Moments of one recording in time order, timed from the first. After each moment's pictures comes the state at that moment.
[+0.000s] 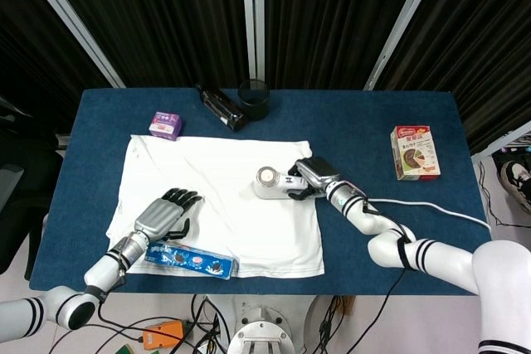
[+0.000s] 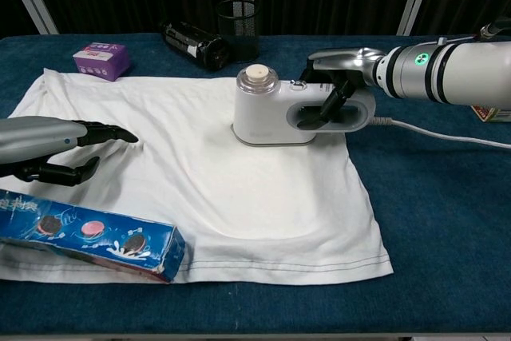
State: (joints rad) left arm -0.59 -1.41 0.01 -1.53 1.32 0.84 0.19; right arm 0.96 -1.58 0.18 -1.22 -1.17 0.54 0.22
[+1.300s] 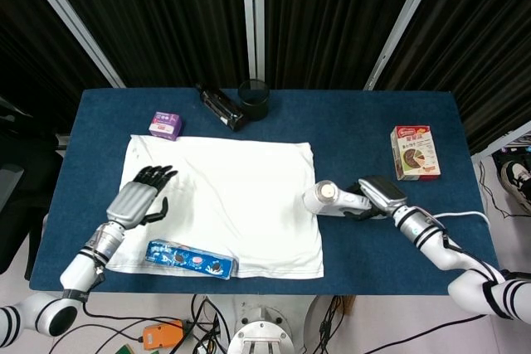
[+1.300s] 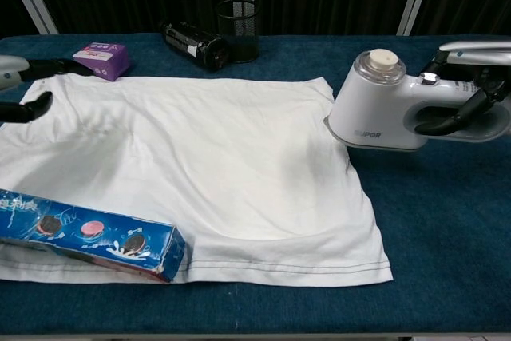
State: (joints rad) left arm -0.51 -1.29 -0.03 -1.59 1.33 1.06 0.10; right arm 0.71 -1.24 -0.01 -1.44 -1.46 0.85 0.53
